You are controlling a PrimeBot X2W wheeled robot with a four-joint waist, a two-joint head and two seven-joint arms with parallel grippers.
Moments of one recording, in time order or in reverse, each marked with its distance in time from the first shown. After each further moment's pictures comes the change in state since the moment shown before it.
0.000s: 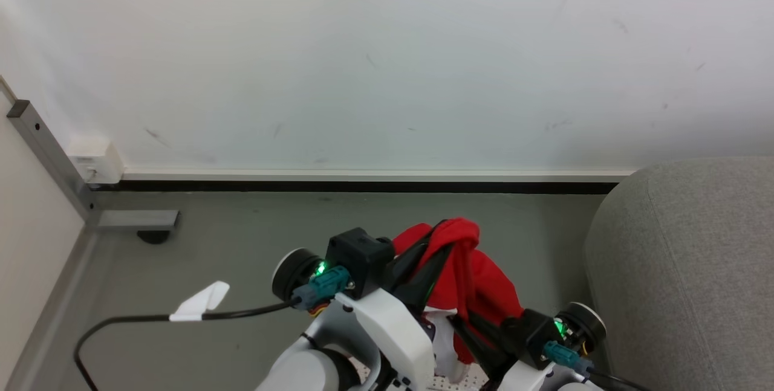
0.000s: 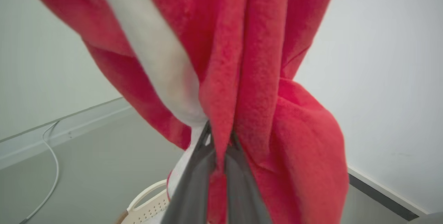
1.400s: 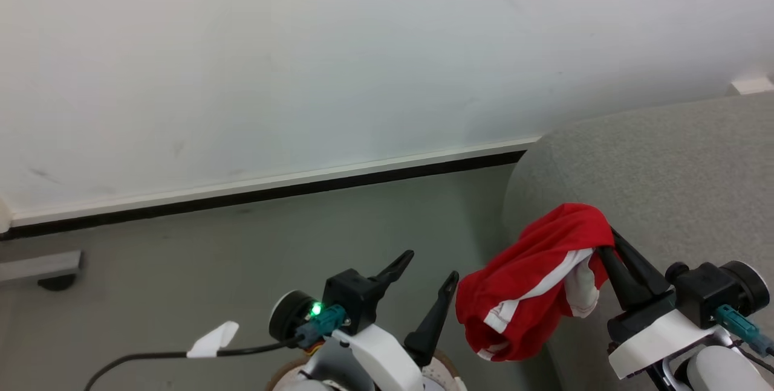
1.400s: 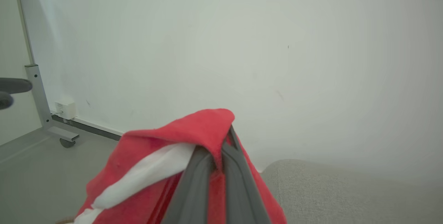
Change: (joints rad) left arm 0.058 0.015 -0.036 0.150 0.000 0.029 -0.141; right arm 0.120 -0.202 -0.413 -0.291 -0.042 0.000 -0.003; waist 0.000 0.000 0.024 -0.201
